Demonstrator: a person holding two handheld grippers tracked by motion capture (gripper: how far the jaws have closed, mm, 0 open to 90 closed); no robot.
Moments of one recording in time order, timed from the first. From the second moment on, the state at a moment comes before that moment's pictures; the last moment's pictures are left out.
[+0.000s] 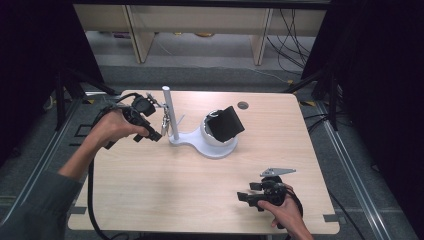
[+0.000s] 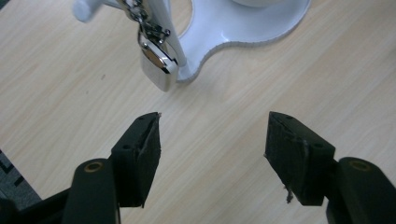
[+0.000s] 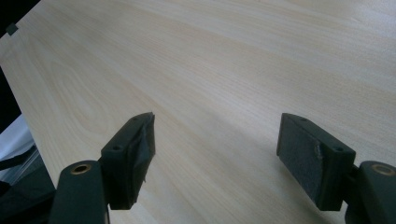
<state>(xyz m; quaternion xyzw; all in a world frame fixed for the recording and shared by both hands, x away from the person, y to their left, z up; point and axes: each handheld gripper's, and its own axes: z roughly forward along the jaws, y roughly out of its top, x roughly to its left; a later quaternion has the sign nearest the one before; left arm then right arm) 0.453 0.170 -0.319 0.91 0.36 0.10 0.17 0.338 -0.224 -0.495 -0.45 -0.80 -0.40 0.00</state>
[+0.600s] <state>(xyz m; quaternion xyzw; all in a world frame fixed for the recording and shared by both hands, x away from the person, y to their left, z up) 0.420 0.167 -0.355 0.91 0.34 0.08 0.22 0.338 -0.222 -0.495 -0.45 -0.80 -0.40 0.01</state>
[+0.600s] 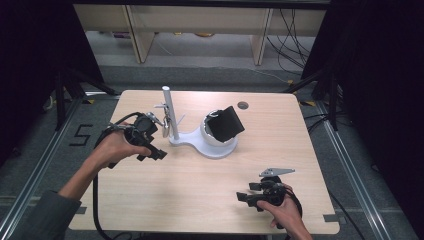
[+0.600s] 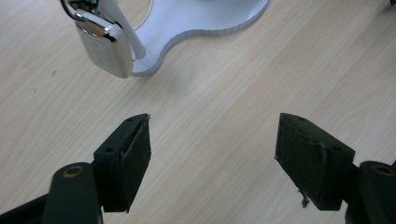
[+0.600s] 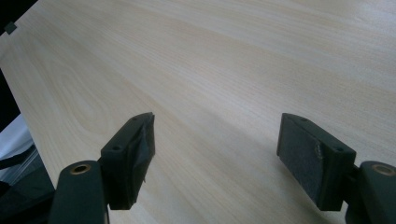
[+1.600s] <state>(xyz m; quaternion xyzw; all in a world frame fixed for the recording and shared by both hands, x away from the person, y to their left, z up) 0.375 0.170 -0.407 0.91 0.31 0.07 0.25 0.336 -0.218 -0.496 -0.45 -0.80 -0.40 0.00</state>
